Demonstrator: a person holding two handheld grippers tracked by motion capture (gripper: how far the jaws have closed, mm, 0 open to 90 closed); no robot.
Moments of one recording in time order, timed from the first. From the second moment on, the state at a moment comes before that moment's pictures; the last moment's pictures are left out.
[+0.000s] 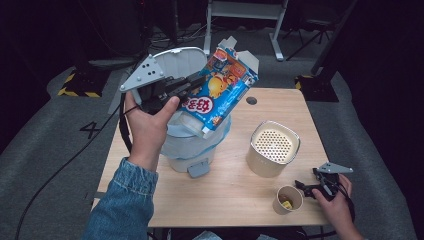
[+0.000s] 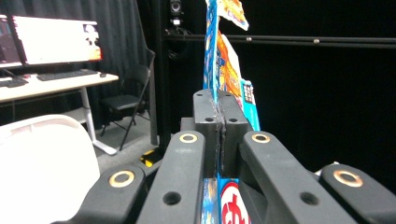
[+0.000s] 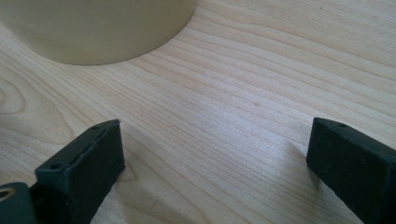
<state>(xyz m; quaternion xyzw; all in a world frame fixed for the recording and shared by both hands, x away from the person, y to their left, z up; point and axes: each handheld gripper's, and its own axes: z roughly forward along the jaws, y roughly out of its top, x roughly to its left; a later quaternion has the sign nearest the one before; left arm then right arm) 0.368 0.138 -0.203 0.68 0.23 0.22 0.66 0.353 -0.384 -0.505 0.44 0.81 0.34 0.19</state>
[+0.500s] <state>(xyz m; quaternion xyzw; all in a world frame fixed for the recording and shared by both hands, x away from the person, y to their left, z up) 0.402 0.152 -0.203 0.65 0.28 0.26 0.66 0.353 -0.384 -0.505 0.44 0.81 0.34 0.19</state>
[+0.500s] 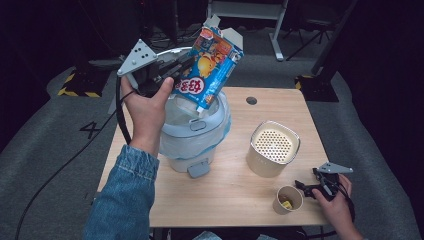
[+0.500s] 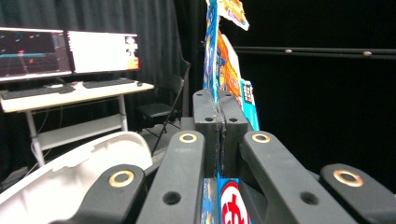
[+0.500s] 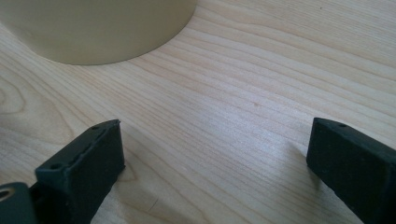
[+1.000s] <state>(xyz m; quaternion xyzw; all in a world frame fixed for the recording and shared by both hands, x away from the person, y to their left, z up) 0.424 0.156 -0.227 0.65 0.32 0.27 0.63 0.353 -0.384 -0.505 0.44 0.81 0.34 0.19</state>
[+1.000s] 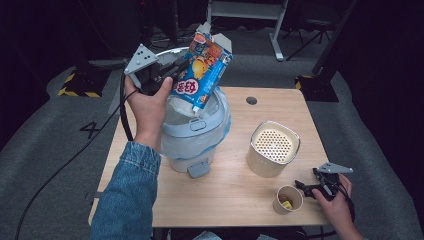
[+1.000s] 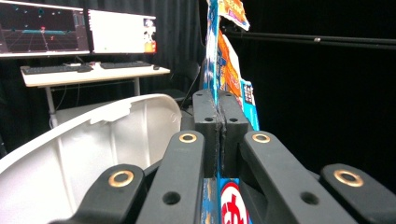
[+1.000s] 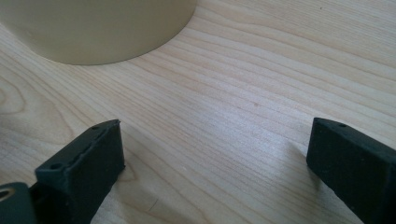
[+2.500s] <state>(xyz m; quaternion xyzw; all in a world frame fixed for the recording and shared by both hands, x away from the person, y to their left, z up) 0.434 0.145 -0.248 0.66 0.35 0.25 0.62 0.353 -0.384 -0.505 0.44 0.81 0.34 0.19</state>
